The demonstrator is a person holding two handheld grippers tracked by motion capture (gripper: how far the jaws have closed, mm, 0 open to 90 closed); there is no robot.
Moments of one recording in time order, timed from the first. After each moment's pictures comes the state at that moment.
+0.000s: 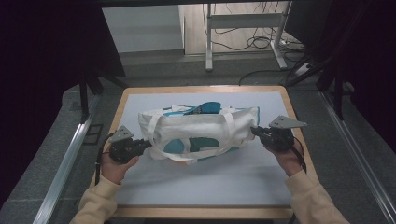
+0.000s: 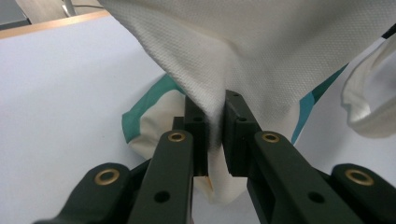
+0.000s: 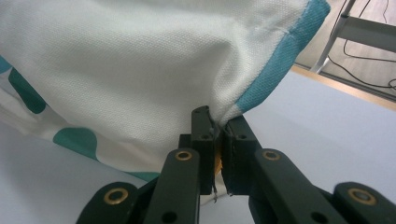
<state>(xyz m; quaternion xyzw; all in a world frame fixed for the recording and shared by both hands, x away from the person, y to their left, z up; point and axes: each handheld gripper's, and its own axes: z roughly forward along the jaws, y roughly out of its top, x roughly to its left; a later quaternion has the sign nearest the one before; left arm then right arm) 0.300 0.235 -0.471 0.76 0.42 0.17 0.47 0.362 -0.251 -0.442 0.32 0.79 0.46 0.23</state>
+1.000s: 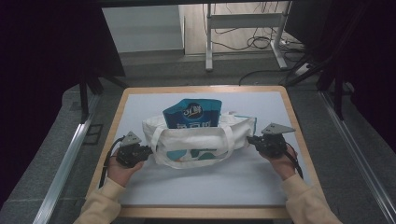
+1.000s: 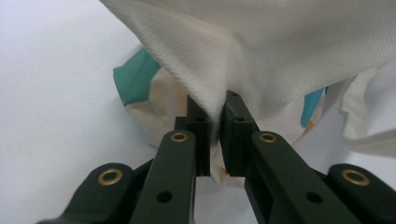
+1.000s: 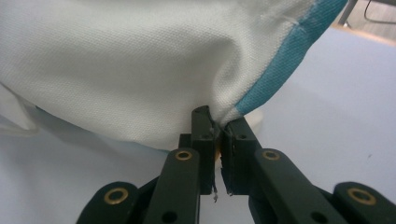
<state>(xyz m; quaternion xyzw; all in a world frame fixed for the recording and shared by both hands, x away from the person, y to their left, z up) 0.307 0.225 -0.504 0.78 0.43 0.15 0.42 0.369 -0.246 -0.485 0.34 0.82 0.42 0.19</state>
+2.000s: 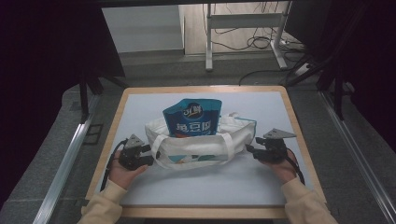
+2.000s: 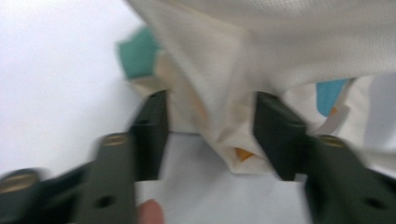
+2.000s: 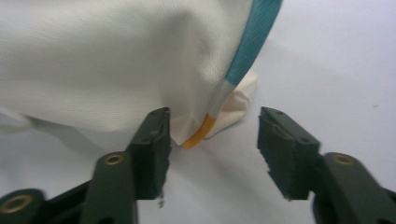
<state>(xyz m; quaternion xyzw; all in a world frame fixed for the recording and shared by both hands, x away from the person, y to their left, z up) 0.301 0.223 -0.510 0.78 0.45 0.18 0.40 0.360 -0.255 -0.501 0.39 0.80 0.42 0.19</state>
